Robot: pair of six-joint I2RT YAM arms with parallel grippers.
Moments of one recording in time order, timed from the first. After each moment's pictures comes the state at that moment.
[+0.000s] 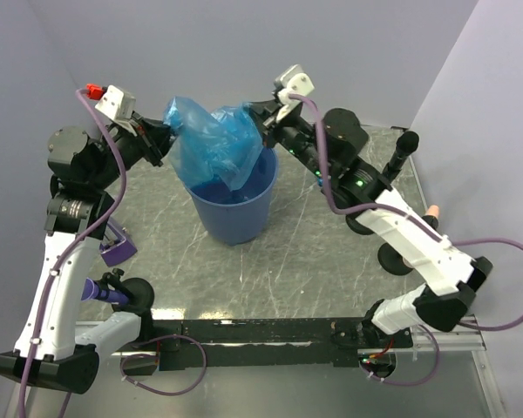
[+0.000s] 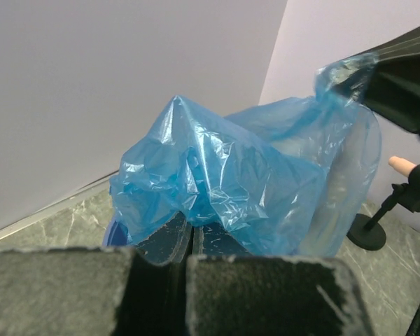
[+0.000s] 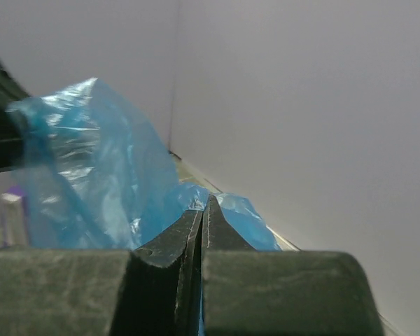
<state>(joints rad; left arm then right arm) -0.15 1.03 1.37 -0.17 0.56 -0.20 0.82 1.41 1.67 -0.02 0.02 -0.18</state>
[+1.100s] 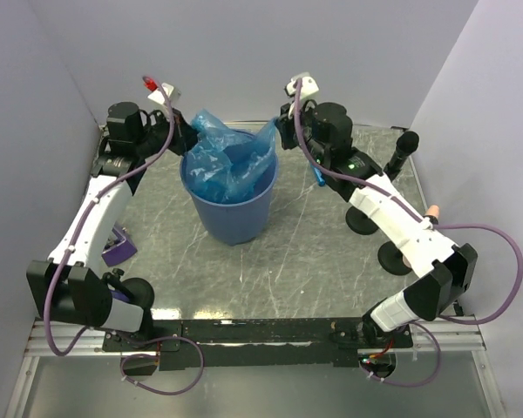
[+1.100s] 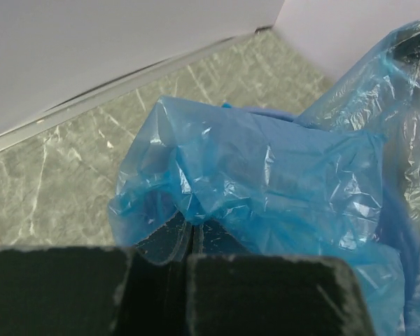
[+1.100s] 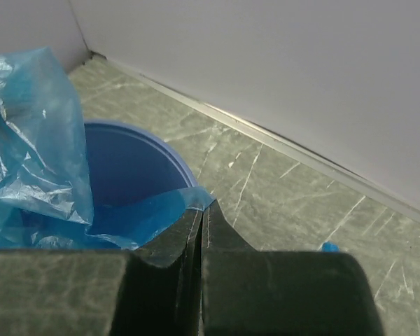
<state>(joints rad) -0.14 1.41 1.38 -0.14 0.64 -0.12 0.59 1.47 1.56 -0.17 0.04 -0.04</state>
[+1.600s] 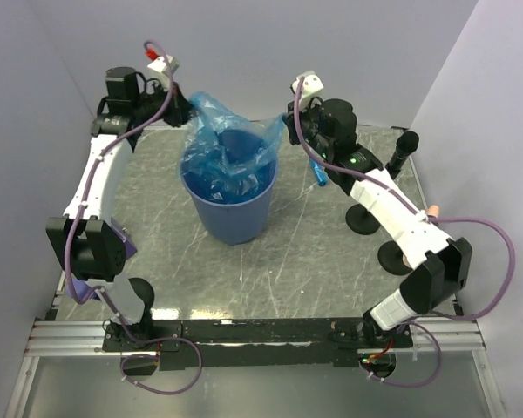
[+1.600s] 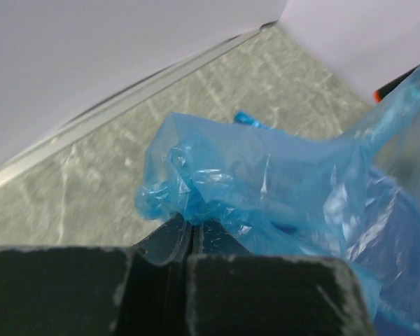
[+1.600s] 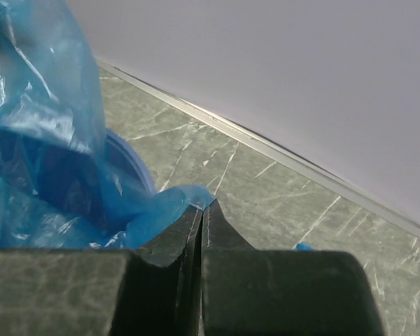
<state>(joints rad) -0.09 1.74 1.82 -0.34 0.76 -0.03 0.51 1.50 1.51 -0.11 -0.01 -0.10</state>
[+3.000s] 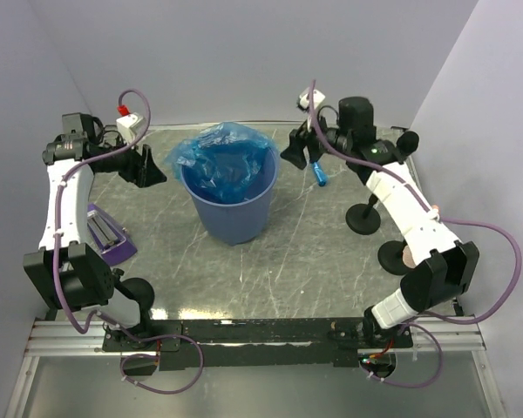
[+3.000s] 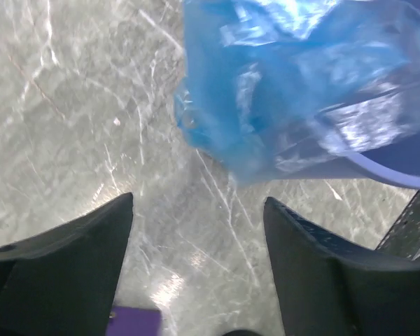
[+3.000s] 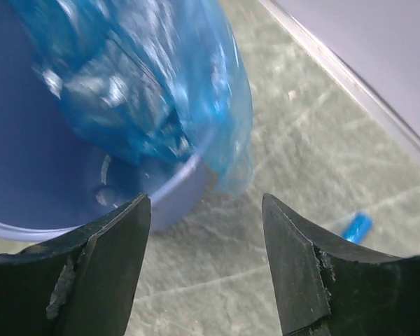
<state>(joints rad) 0.21 1.53 1.56 -1.00 0.87 0.55 0.35 1.50 1.56 -0.48 -0.54 -0.26</state>
